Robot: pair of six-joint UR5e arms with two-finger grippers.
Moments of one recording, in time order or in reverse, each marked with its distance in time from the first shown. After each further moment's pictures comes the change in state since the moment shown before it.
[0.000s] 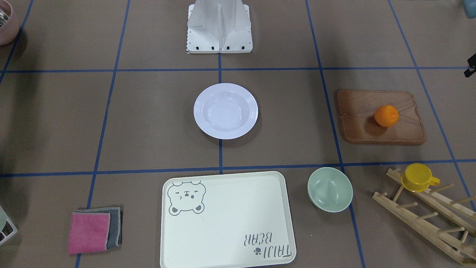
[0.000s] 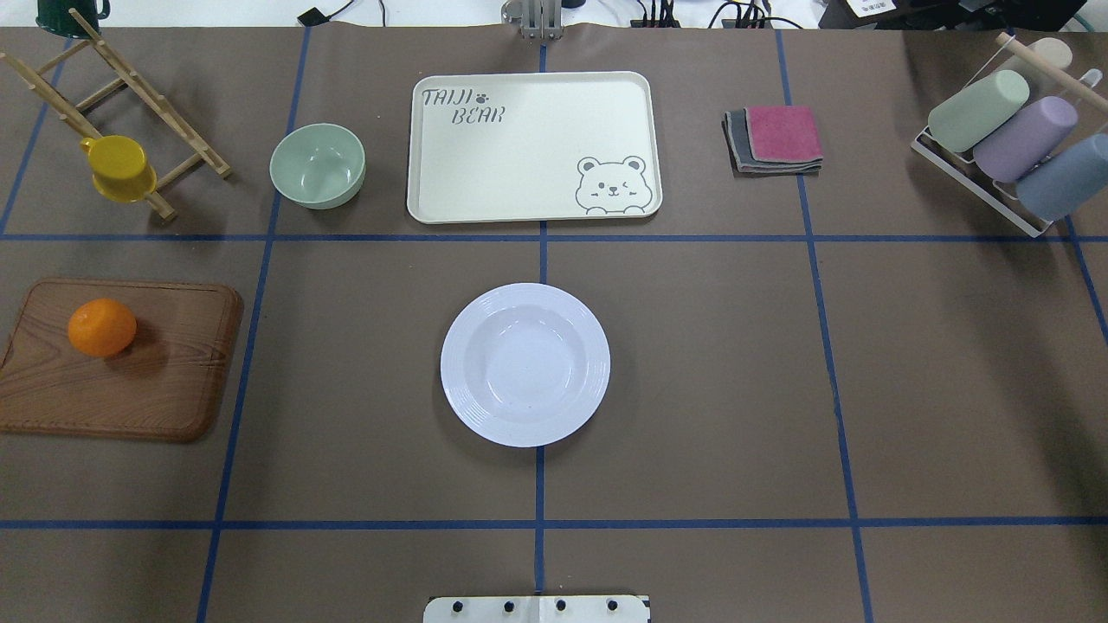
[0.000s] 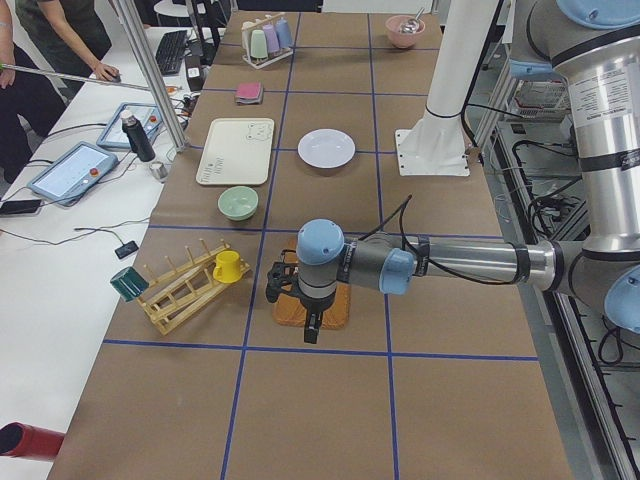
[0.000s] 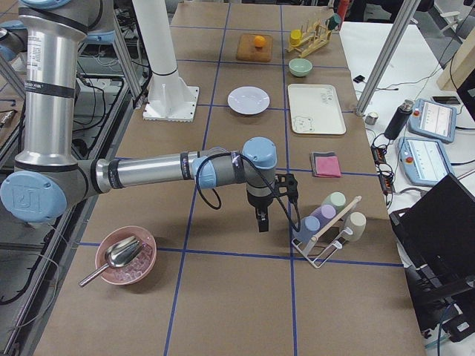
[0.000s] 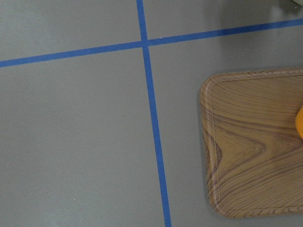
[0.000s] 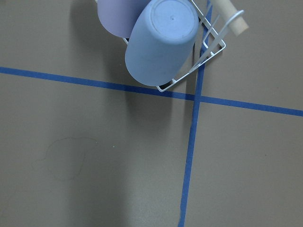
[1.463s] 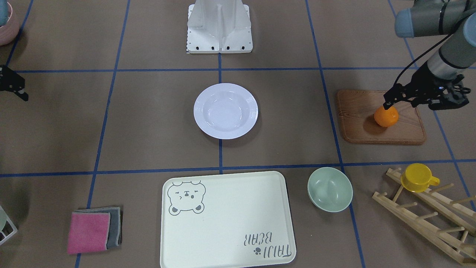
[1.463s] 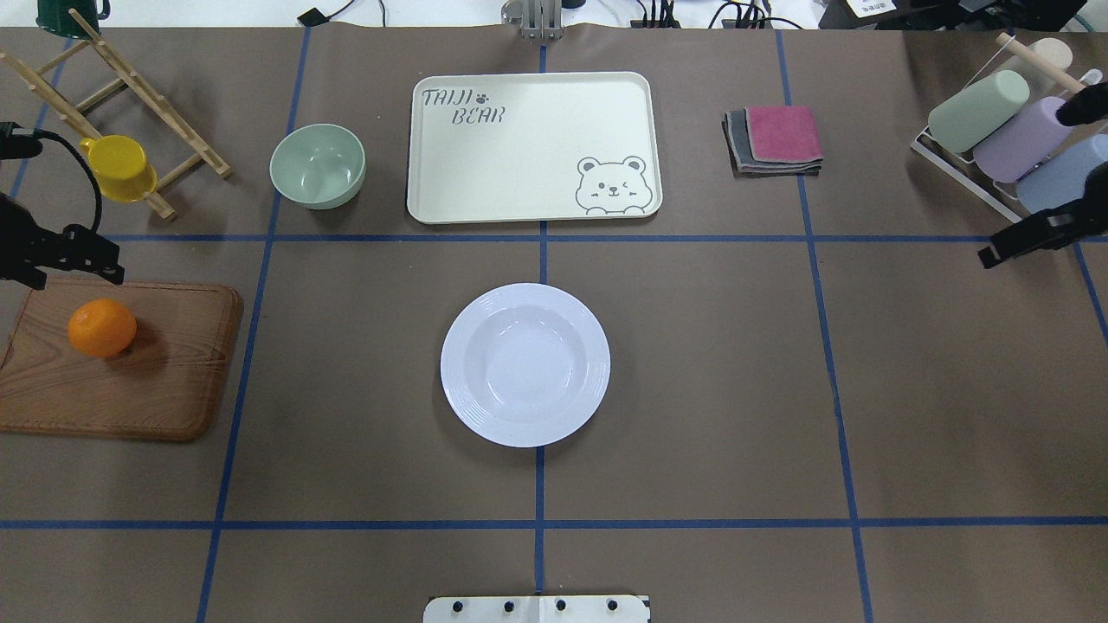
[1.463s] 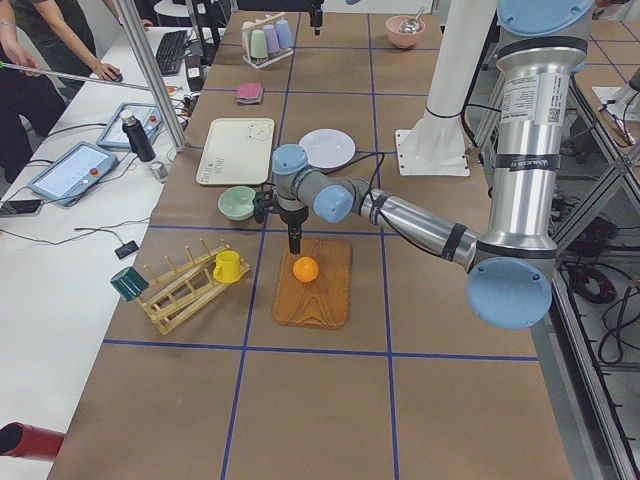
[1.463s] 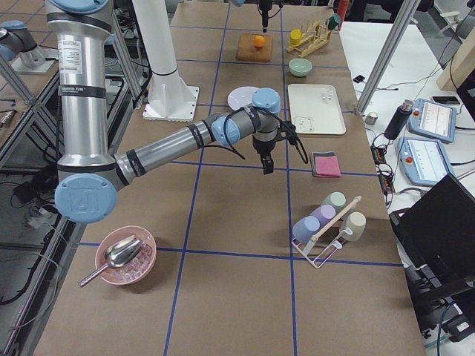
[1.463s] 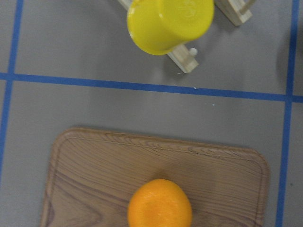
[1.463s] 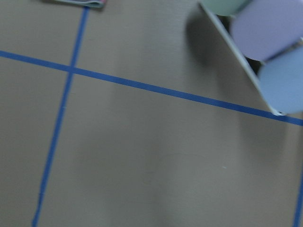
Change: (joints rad) left arm 0.434 -0.290 -0.028 -0.035 0.096 -0.725; right arm -0.332 0.159 0.162 -0.007 0.018 0.299
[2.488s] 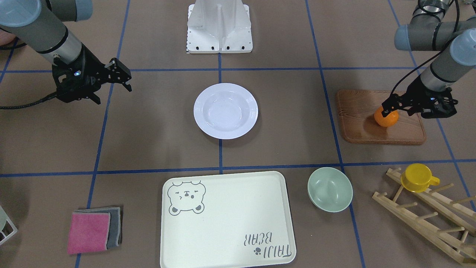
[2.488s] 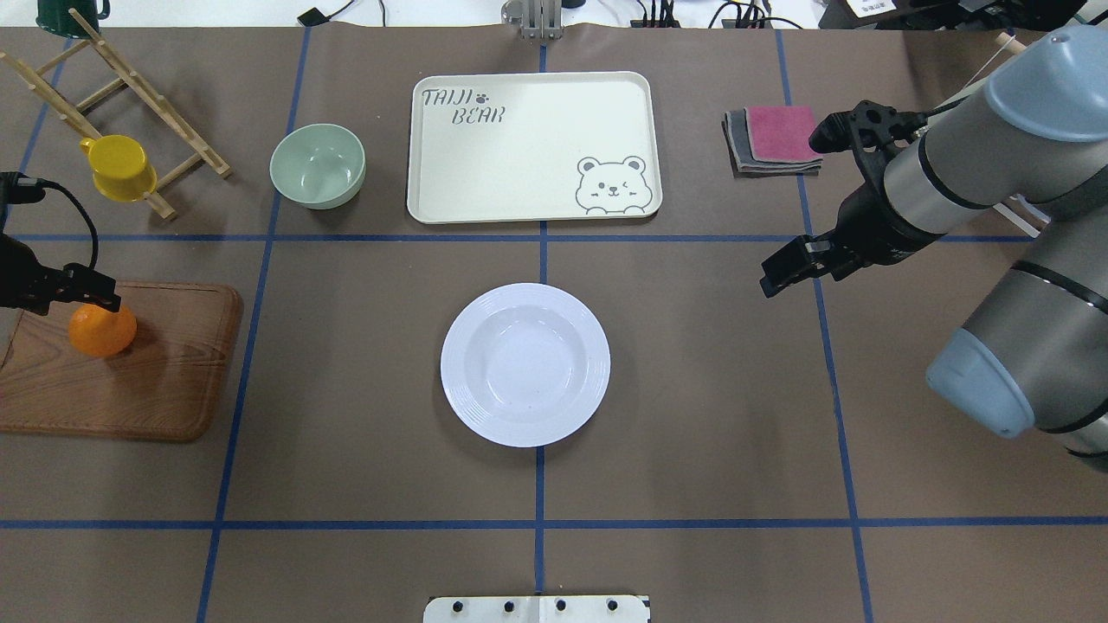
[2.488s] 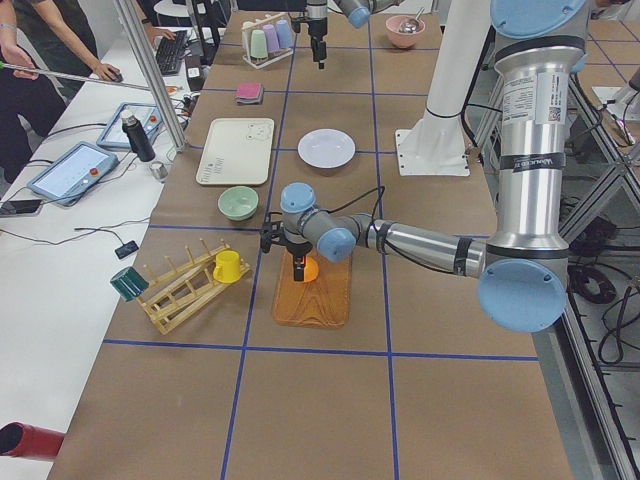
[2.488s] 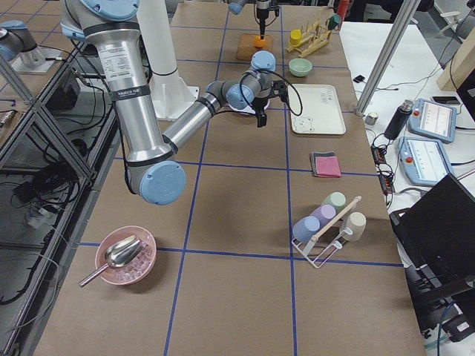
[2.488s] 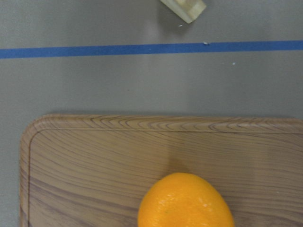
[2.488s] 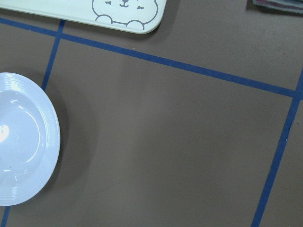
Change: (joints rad) left arm 0.035 0.056 0.159 -0.270 0.032 -0.048; right arm -0.274 0.244 0.001 -0.002 -0.047 0.317
